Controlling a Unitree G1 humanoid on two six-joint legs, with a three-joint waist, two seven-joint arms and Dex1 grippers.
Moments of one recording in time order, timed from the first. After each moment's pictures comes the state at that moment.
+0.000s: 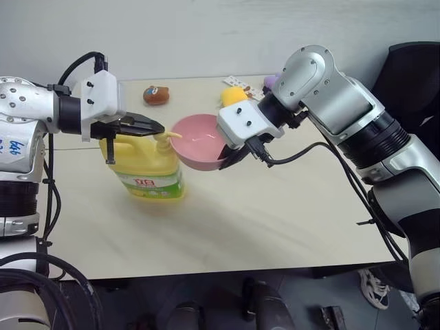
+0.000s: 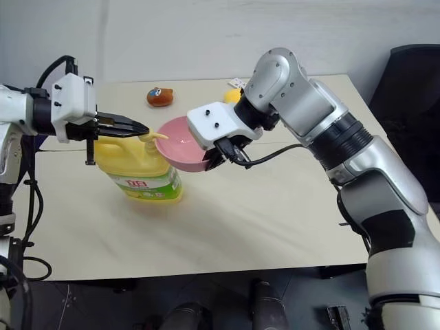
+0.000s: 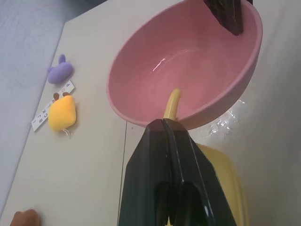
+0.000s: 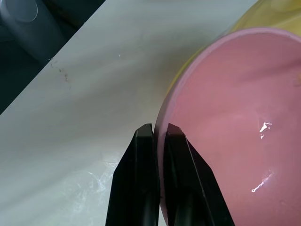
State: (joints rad) left arm -0.91 0.94 -0.04 0.19 -0.24 0.14 -1.33; right arm -1.48 -0.61 0.75 0.37 0.27 0.11 1.56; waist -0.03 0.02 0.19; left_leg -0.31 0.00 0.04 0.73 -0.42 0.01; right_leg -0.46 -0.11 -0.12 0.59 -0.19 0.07
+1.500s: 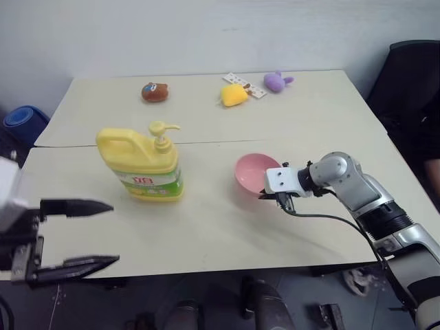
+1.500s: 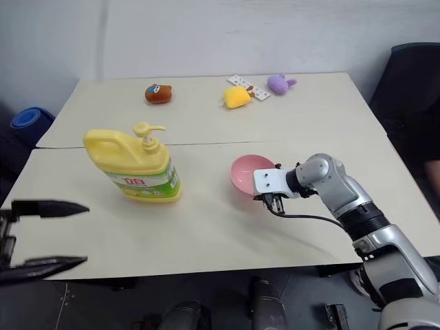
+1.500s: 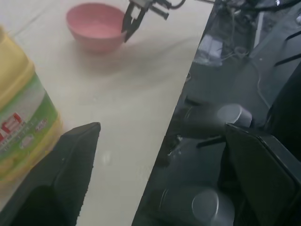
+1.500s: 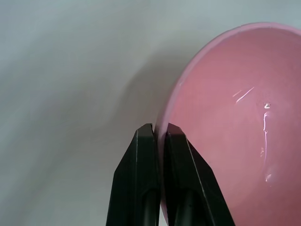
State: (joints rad) left arm 0.12 1.01 1.09 -0.81 -0.78 1.26 -1.37; right arm -0.80 -0.70 0.48 0.35 -0.08 -0.02 1.19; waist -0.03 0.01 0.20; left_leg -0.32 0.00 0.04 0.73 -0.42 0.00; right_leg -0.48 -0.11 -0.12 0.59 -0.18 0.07
